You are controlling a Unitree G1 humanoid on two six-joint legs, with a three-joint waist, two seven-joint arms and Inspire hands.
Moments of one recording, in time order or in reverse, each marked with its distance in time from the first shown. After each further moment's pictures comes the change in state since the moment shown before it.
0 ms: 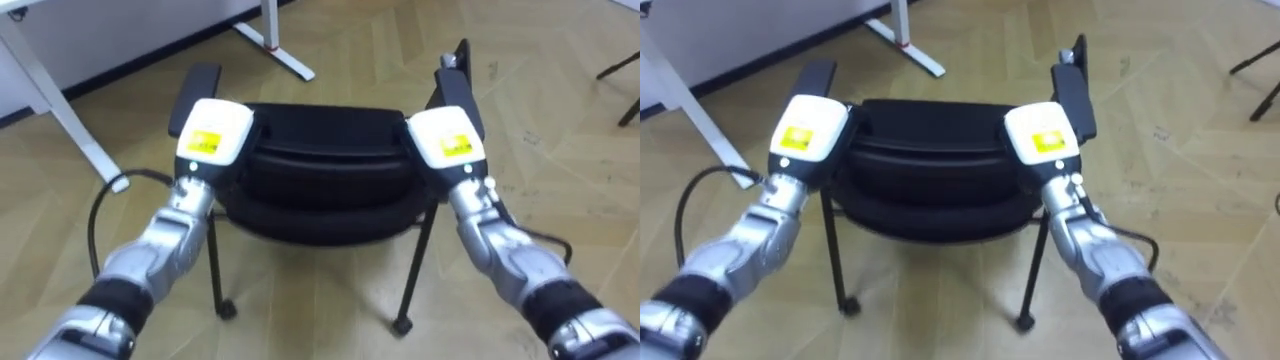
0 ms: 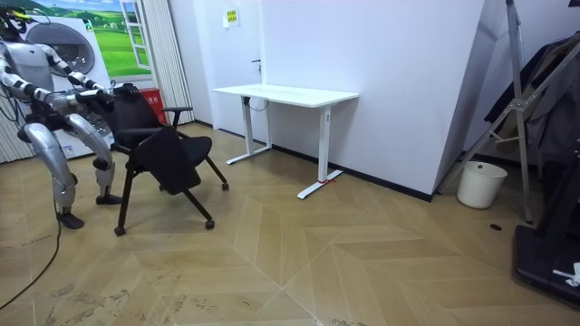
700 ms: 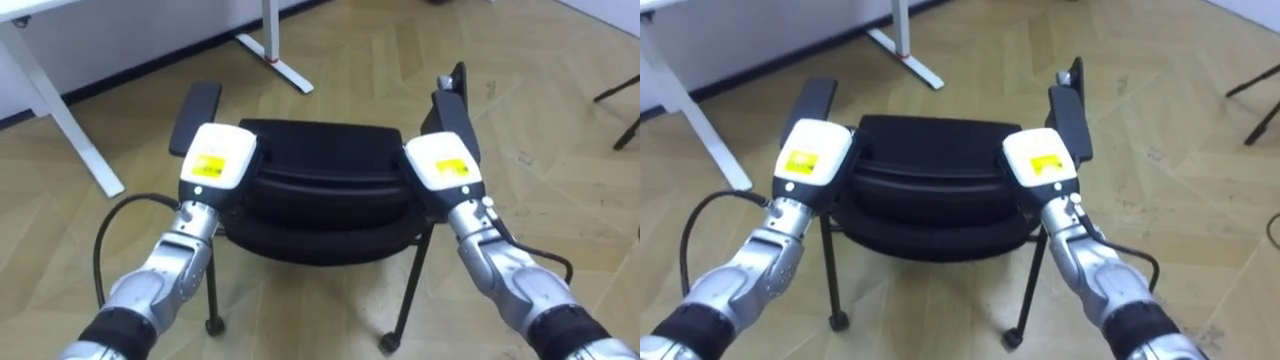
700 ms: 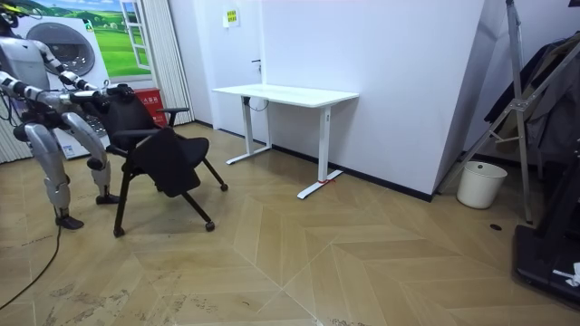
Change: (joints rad) left arm 0.189 -0.021 -0.005 -0.161 0.027 0.081 -0.066; right arm 0.147 -0.010 -0.023 -0.094 -0.019 -0.024 0.091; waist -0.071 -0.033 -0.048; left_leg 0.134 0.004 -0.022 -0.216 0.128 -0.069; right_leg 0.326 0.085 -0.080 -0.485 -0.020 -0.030
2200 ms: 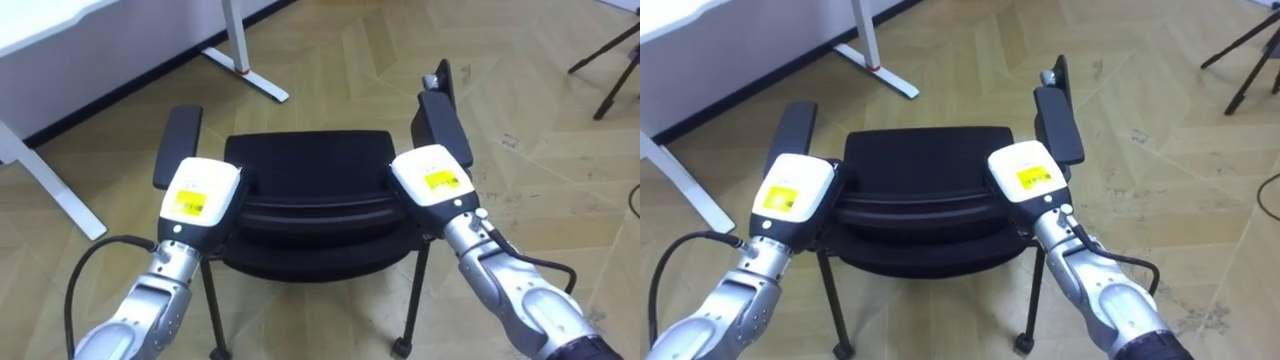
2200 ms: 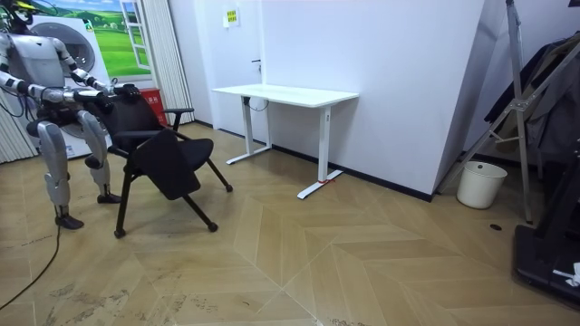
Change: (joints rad) left arm 0.261 0.080 0.026 -0.314 -0.031 0.008 -0.111; right arm 0.158 -0.063 0.021 -0.339 -0.058 0.045 0.218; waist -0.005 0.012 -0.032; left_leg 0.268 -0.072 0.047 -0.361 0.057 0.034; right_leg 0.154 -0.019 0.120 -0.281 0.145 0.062
